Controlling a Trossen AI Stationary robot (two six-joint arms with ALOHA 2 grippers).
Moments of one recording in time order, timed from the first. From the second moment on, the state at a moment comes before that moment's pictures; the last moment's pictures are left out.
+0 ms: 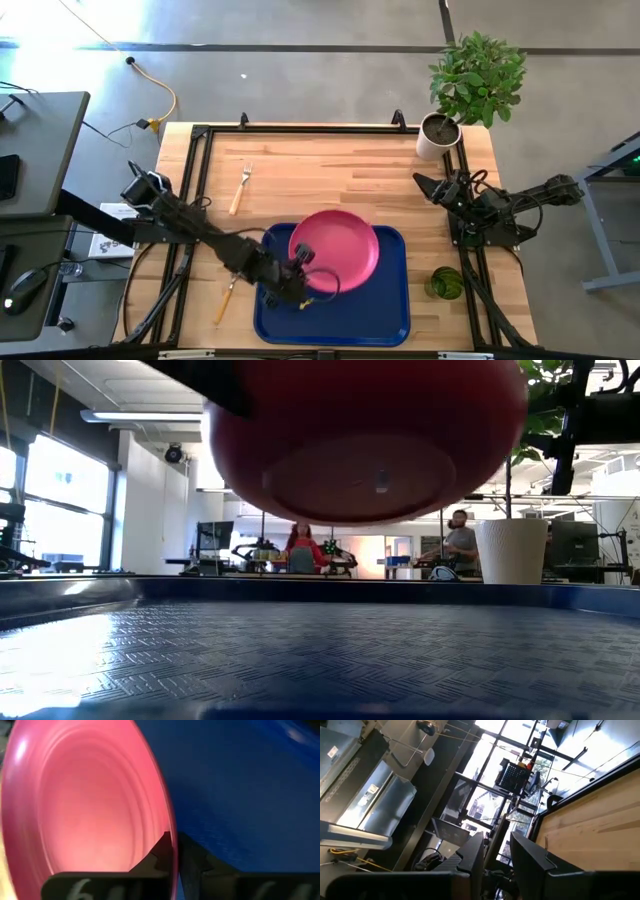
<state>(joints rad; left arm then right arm) -0.54 1.73 1.32 -0.58 -0.29 0.35 0.28 0.18 0.01 0.49 0.82 0.97</state>
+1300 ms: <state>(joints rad) -0.61 1.90 1.32 -0.47 -0.18 0.40 0.28 0.20 0.01 0.47 0.80 0.99</state>
